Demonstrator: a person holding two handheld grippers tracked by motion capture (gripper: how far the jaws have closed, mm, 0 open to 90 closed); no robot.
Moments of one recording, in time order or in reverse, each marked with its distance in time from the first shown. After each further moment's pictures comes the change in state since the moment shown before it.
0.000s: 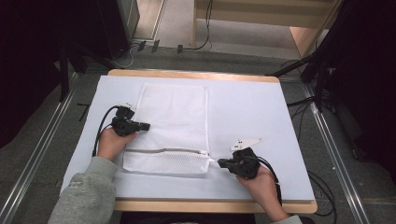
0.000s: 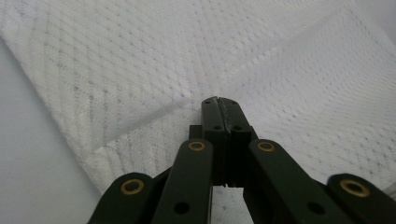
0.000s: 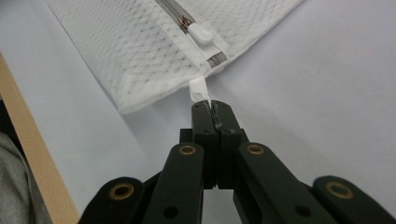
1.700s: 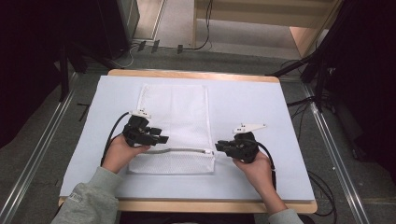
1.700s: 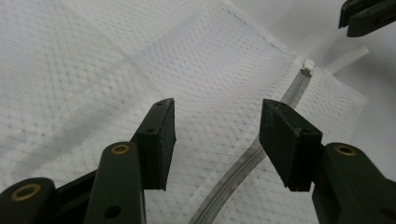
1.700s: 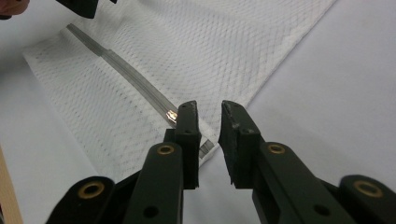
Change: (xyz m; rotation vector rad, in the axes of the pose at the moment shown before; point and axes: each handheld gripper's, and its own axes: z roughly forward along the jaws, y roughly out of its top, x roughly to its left) left arm -0.086 0.003 -0.009 -0.007 -0.114 0.173; right arm -0.027 0.032 0.005 -0.137 0.010 0.061
